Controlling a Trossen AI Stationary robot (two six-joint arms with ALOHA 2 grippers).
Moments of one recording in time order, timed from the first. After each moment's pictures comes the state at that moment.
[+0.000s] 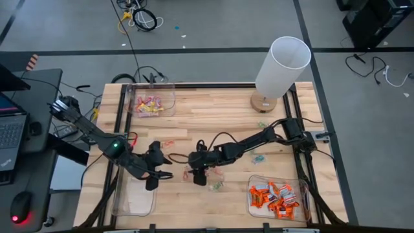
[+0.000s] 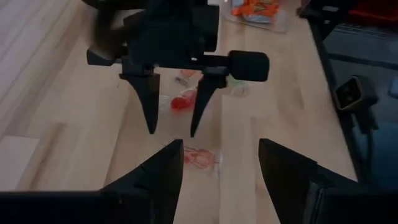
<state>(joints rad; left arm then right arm) -0.62 1.07 0.73 -0.39 -0.43 -0.59 0.19 2.16 1.41 0.00 0.05 0.31</state>
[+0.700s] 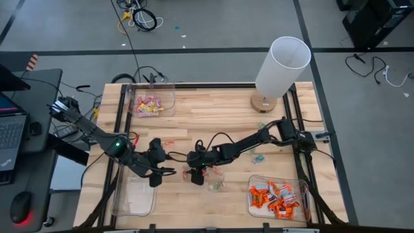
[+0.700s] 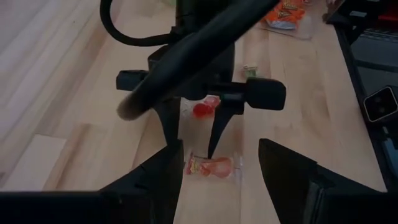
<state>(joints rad) -0.59 1.08 0.73 -0.40 -0.47 -0.58 0.18 2.24 1.42 0.09 0.03 0.35</state>
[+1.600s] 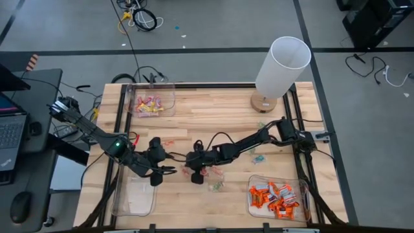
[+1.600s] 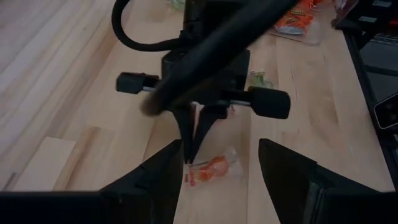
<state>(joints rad) -0.59 1.08 0.73 -0.40 -0.51 -0.59 0.18 2.24 1.42 0.13 0.08 0.23</state>
